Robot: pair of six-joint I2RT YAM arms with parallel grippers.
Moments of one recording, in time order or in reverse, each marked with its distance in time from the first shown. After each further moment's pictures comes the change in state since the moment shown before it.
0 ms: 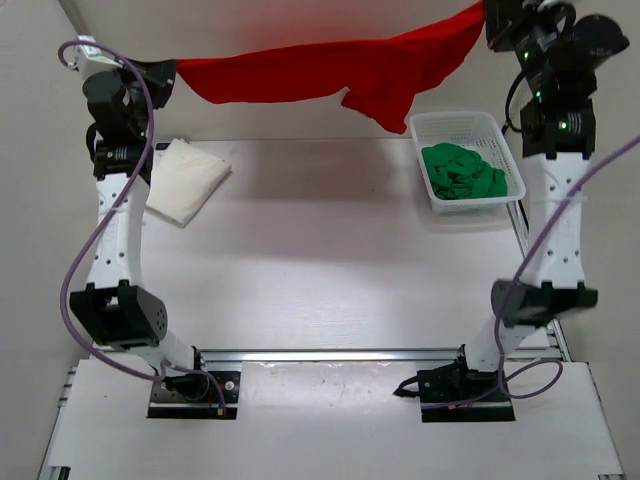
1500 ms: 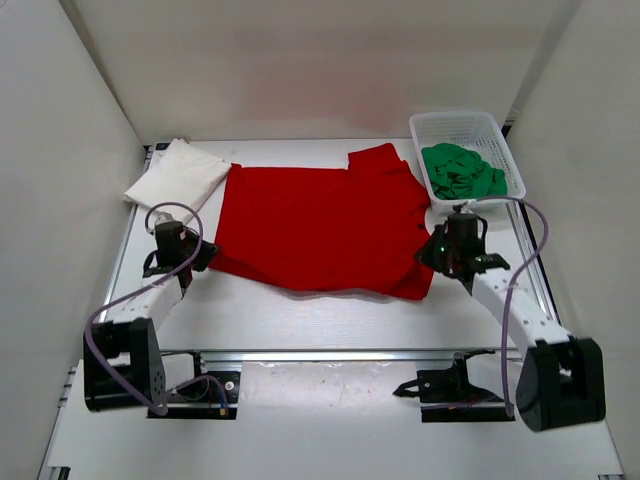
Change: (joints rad) left arm -0.015 -0.424 -1.294 0.056 -0.013 0.093; right arm 0.154 -0.713 -1.792 -0.105 0.194 0.357
